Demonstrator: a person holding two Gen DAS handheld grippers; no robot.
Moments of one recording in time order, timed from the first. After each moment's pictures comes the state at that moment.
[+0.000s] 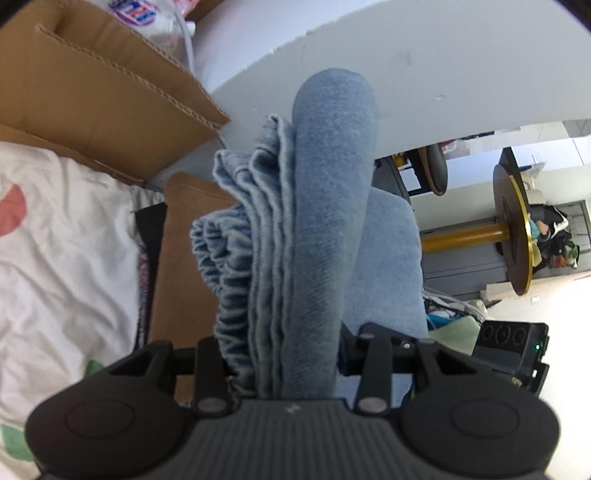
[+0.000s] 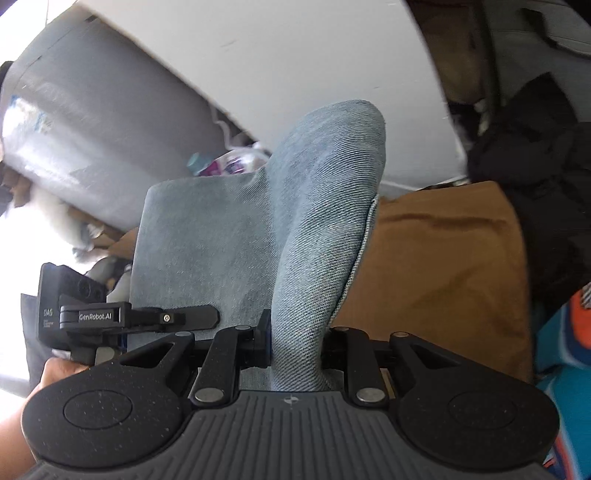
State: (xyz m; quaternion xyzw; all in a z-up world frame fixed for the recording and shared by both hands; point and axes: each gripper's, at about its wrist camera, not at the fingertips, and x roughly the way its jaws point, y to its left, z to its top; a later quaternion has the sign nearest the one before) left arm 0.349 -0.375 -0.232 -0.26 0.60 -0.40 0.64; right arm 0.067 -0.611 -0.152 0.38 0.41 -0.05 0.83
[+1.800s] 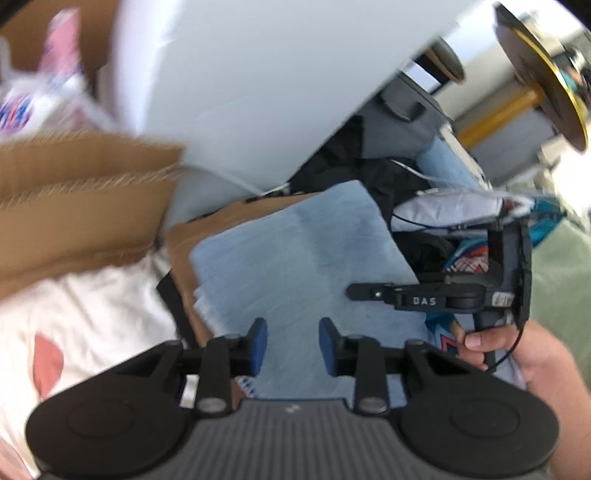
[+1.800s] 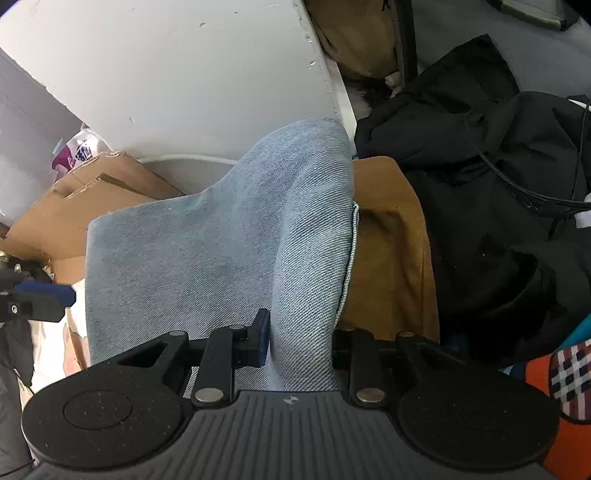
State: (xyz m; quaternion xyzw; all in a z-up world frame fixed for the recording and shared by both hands) left arm 0.365 -0.452 -0.239 0.04 0.56 -0.47 0.68; right arm 0.093 -0.668 -0.274 0.32 0.47 -0.17 0.81
